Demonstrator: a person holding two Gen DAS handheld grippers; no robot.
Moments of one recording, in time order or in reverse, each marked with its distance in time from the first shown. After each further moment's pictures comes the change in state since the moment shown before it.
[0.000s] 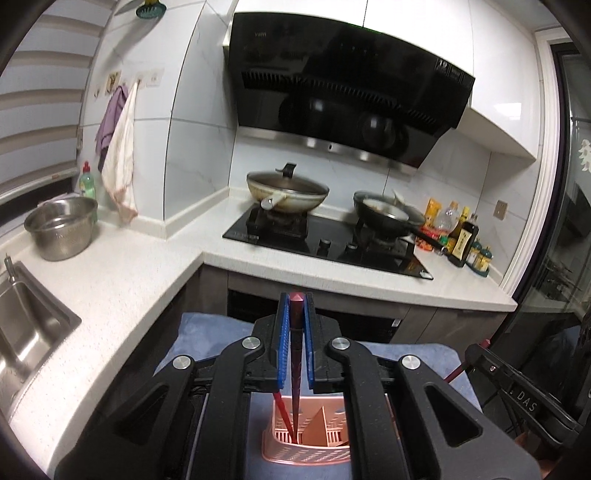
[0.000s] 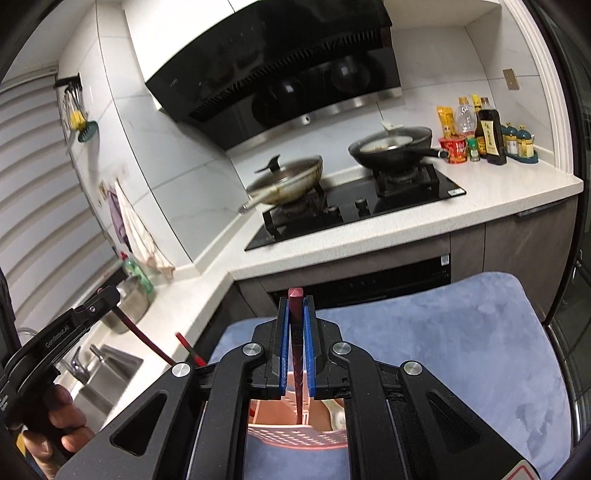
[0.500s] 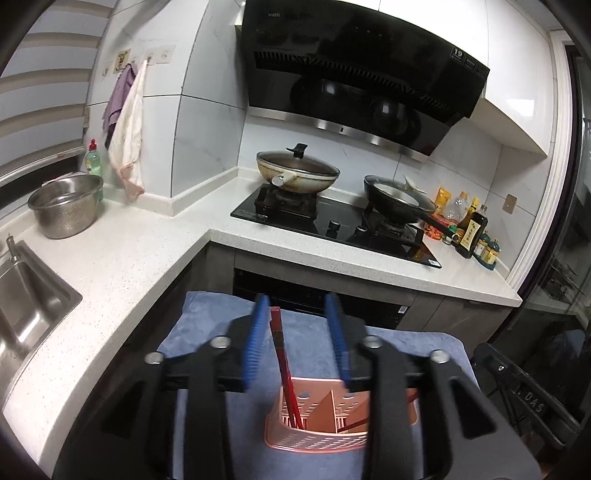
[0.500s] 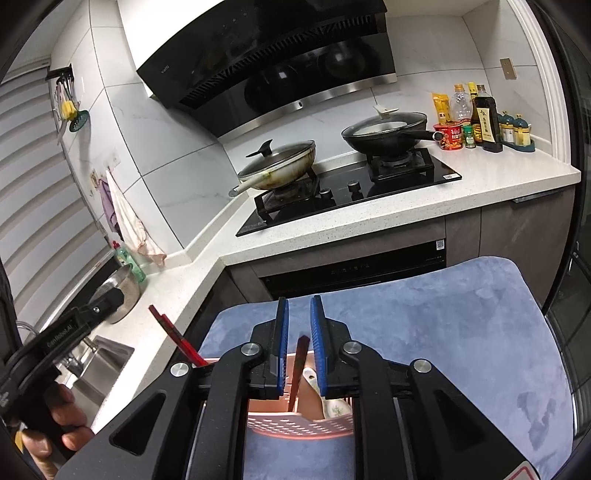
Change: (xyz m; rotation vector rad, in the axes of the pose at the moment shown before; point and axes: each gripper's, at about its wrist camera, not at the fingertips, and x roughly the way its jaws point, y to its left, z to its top) left arm 0.005 0.010 -0.014 -0.035 0.049 0.028; right arm 0.001 -0.002 -0.009 0.006 0.024 -0.019
